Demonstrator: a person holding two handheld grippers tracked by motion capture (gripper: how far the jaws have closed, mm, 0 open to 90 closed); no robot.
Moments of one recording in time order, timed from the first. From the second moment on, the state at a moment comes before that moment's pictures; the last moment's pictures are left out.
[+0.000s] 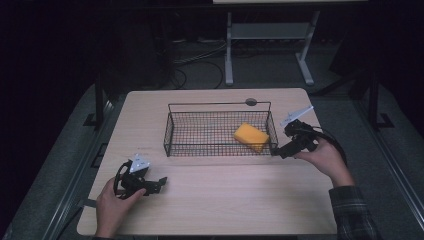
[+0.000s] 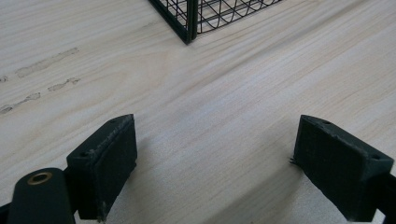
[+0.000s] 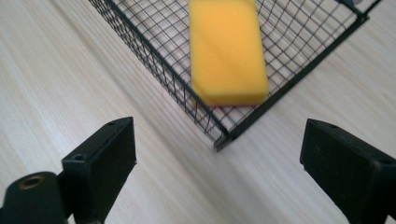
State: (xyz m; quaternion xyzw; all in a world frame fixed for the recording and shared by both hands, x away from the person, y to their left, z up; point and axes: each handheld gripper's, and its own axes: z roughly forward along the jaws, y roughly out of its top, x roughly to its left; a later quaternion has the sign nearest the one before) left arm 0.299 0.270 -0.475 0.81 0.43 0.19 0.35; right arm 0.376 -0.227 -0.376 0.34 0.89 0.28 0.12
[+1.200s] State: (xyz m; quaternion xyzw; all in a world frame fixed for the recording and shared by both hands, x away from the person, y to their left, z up) left arm 0.299 0.270 -0.476 0.81 0.43 0.19 0.35; right arm 0.297 -0.272 -0.458 0.41 0.86 0.28 0.14
